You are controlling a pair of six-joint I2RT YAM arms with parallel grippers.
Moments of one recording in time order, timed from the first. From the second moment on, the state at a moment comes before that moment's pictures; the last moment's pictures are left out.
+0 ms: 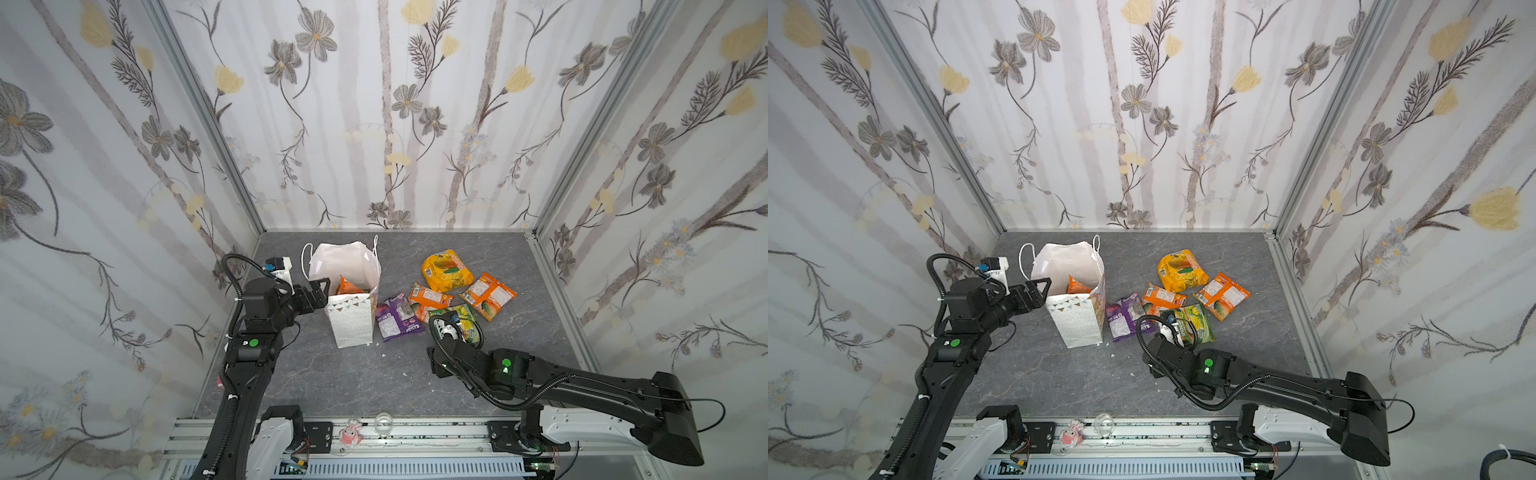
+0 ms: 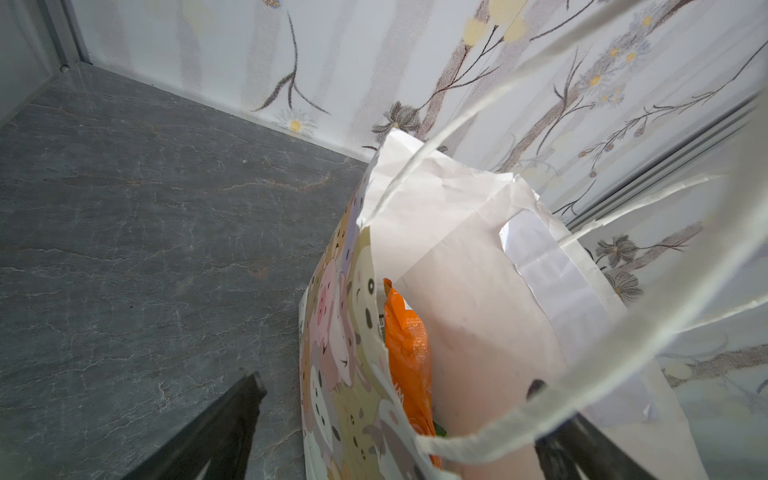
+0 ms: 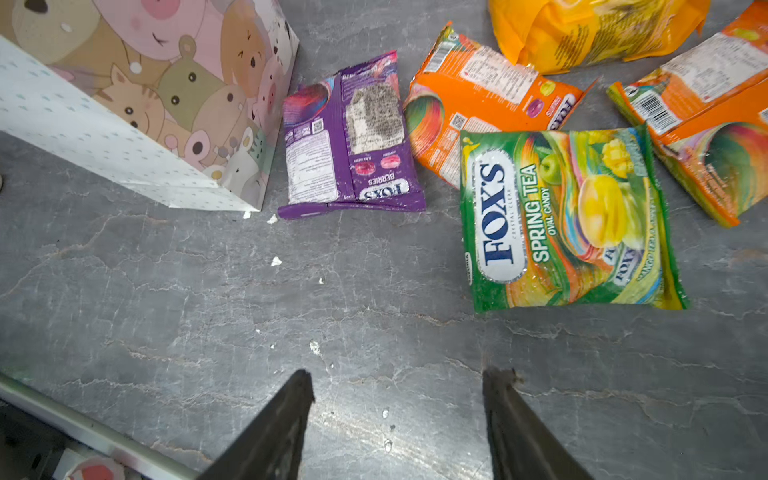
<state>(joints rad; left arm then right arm) 0.00 0.83 0.78 -0.35 0.35 -0.39 1.21 1.09 0.78 -0.62 0.52 0.83</state>
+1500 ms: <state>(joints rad) -0.01 0.81 0.78 -0.40 0.21 -0.37 0.96 1.53 0.96 -0.57 0.62 0.61</state>
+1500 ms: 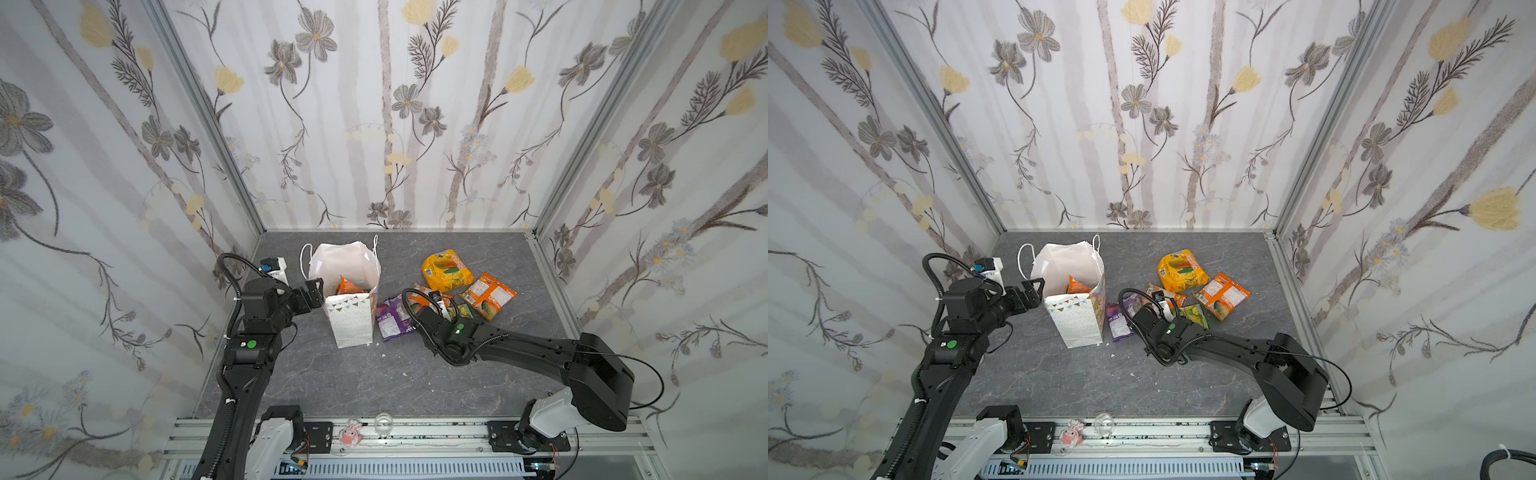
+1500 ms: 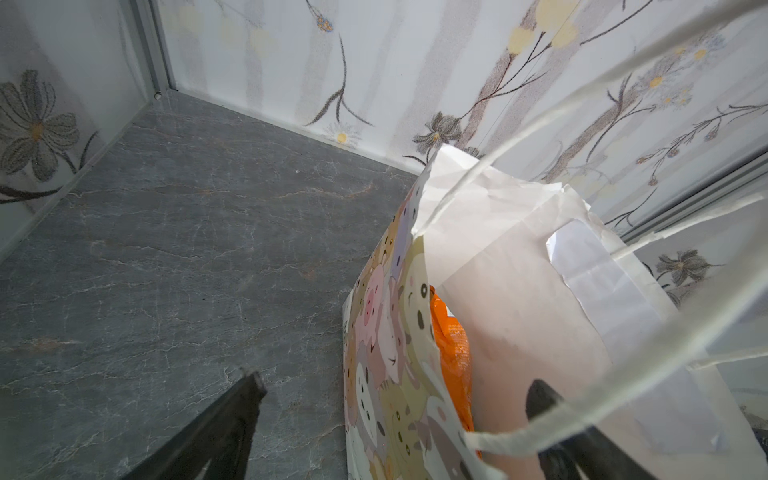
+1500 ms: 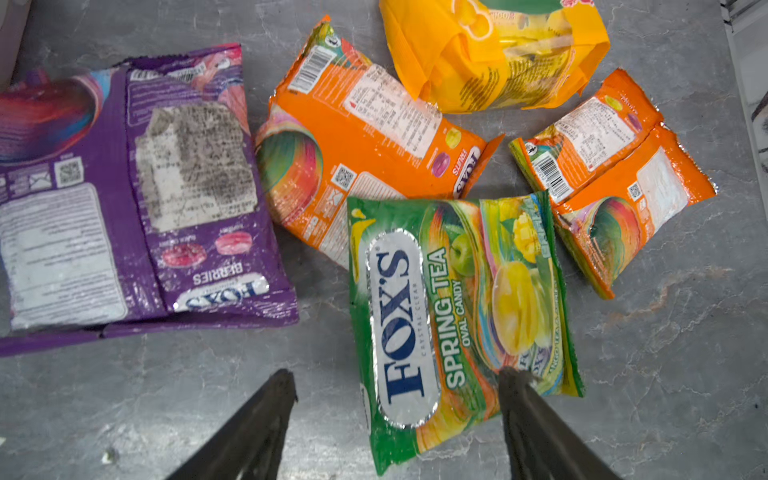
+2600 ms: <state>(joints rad) -0.01 0.79 0.79 -0.42 0.19 -0.34 0.88 1.85 1.11 -0.54 0.66 0.48</state>
